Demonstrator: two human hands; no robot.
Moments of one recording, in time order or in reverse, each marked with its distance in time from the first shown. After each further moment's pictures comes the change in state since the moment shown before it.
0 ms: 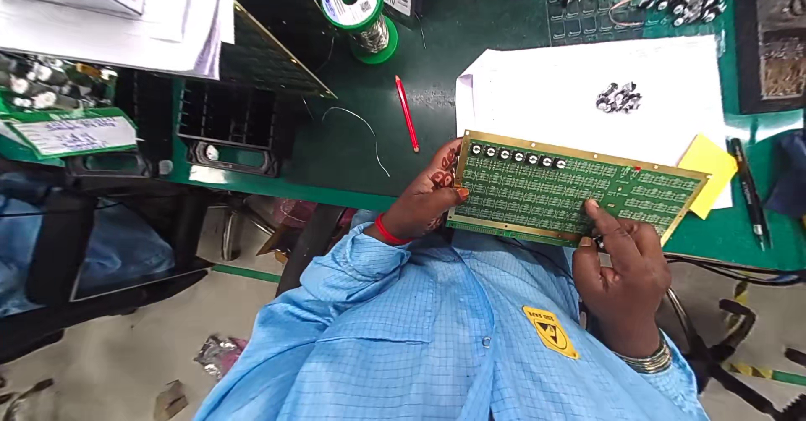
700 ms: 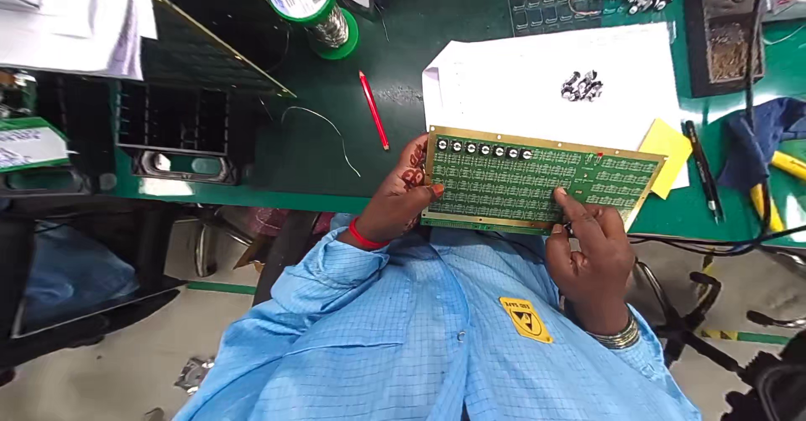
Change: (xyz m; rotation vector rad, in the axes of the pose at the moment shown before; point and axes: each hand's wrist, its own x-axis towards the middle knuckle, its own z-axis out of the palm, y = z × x) left_hand -0.001 0.001 0.006 0.102 0.064 0.002; right_hand -0.001 0.000 0.002 0.008 0.003 0.017
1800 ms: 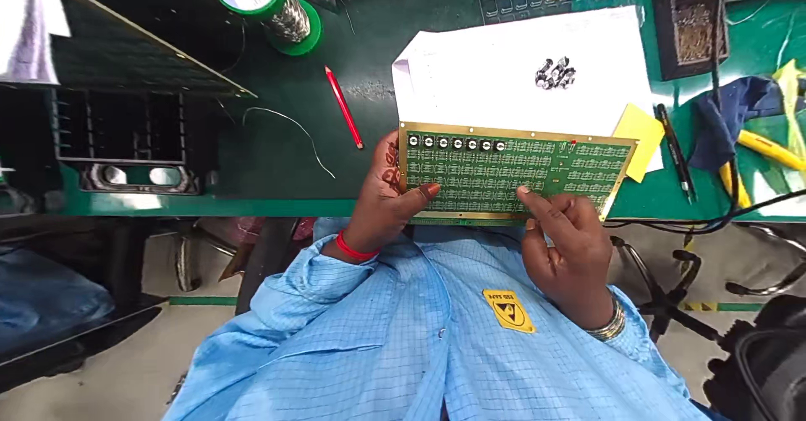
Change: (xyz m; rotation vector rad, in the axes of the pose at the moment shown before) left_hand 0.001 0.003 0.024 0.078 0.198 -0.026; right_hand 0.007 -0.018 -0.007 0.088 -0.043 -0.029
